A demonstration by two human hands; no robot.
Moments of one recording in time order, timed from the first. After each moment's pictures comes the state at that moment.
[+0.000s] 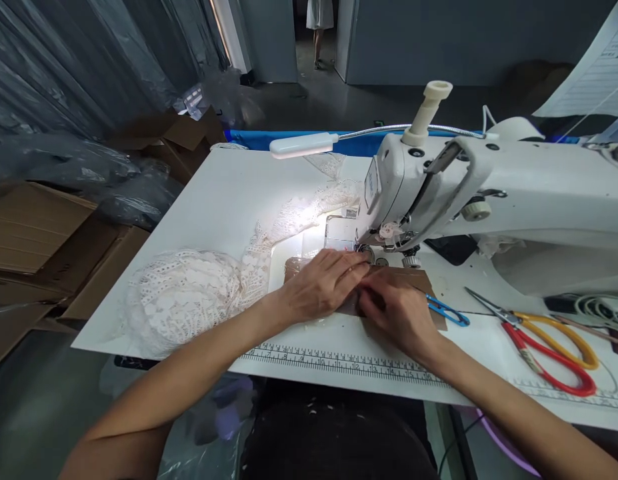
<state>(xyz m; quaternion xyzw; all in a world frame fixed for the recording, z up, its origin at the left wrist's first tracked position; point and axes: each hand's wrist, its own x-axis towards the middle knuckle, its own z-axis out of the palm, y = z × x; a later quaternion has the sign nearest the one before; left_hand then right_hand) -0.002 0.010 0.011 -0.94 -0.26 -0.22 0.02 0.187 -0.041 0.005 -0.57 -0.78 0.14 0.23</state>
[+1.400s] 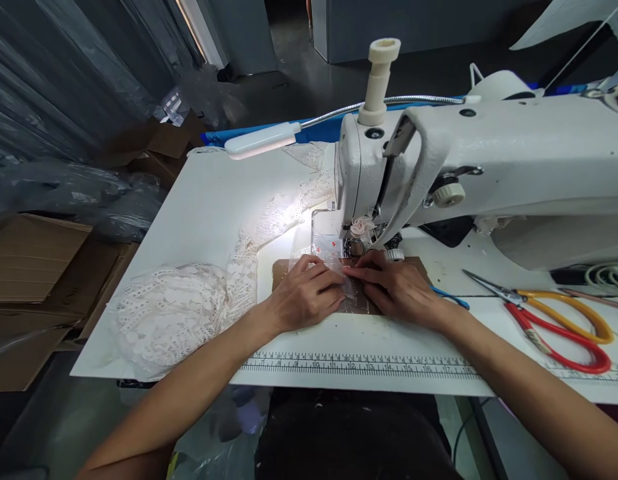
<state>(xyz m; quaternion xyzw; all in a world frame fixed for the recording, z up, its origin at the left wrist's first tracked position) -0.002 0.011 -0.005 -0.95 -0.21 -0.24 0.03 0.227 -0.011 -0.020 -0.43 -0.86 0.14 0.23</state>
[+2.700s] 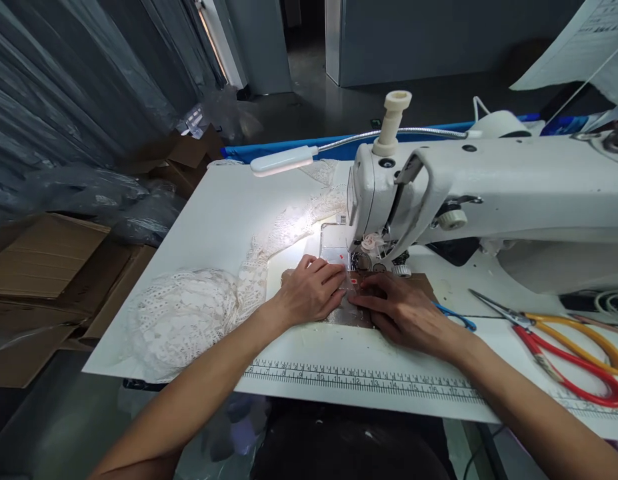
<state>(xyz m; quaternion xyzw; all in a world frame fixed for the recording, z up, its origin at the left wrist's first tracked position) -0.003 0.024 -0.003 -0.94 -0.28 -0.21 0.04 0.227 -0.022 -0.007 -0.37 -0.90 0.11 0.19</state>
